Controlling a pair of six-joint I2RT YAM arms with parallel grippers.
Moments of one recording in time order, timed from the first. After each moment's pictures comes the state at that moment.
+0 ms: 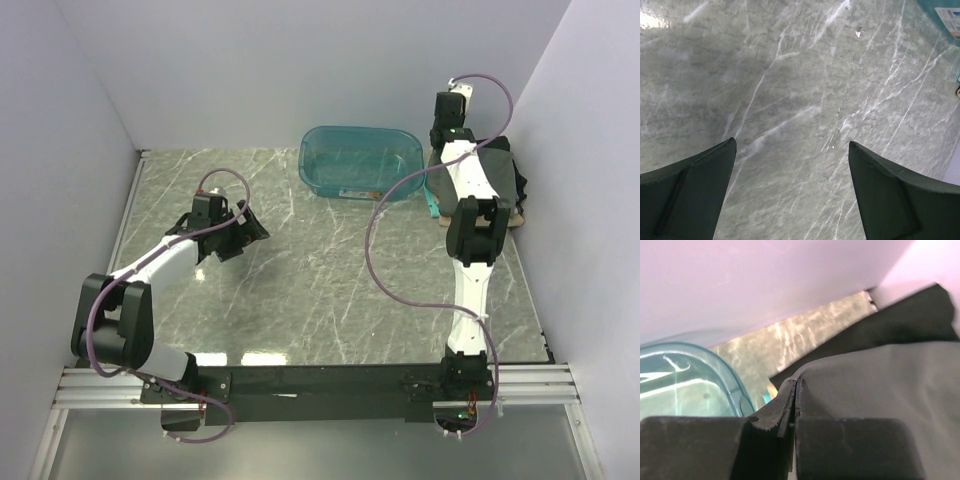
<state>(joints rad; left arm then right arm) -0.21 1.44 0.85 -0.21 0.20 -0.72 0.01 2.36 2.25 -0.42 0.43 0.11</state>
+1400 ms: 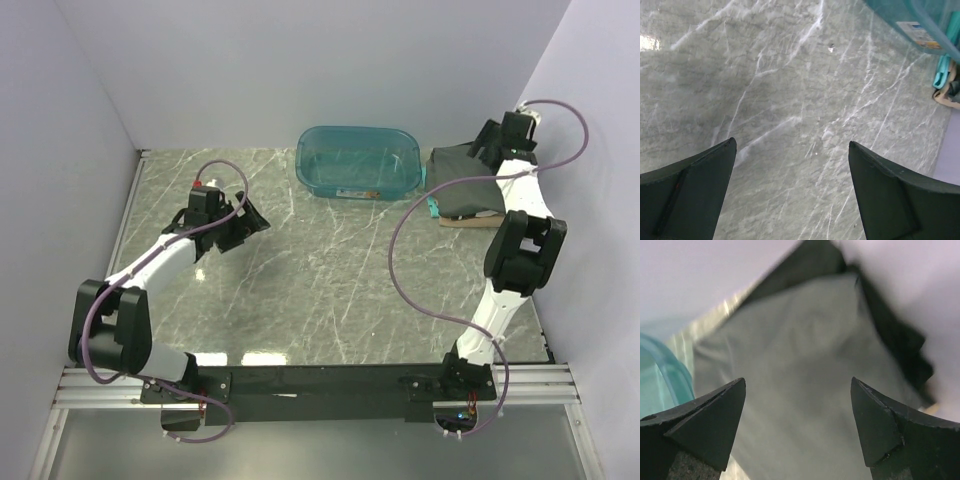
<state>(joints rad) -0.21 1.43 0.89 -0.18 0.21 -0.72 -0.26 2.00 1.79 -0.33 0.15 0.26</state>
